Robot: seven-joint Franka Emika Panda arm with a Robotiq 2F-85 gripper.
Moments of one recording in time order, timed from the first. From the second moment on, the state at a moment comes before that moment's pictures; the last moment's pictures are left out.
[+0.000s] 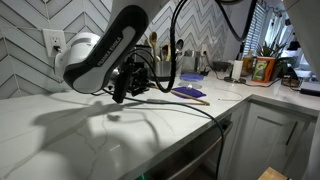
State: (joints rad) arm 0.33 0.49 0.23 -1.75 -1.08 1.31 1.00
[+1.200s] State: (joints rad) arm 0.31 0.51 0.20 -1.76 -1.07 1.47 1.09
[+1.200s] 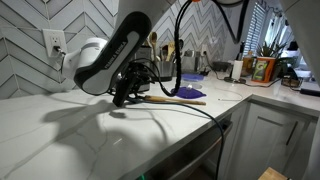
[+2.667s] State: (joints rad) arm 0.20 0.01 0.18 -1.76 -0.66 1.53 0.64
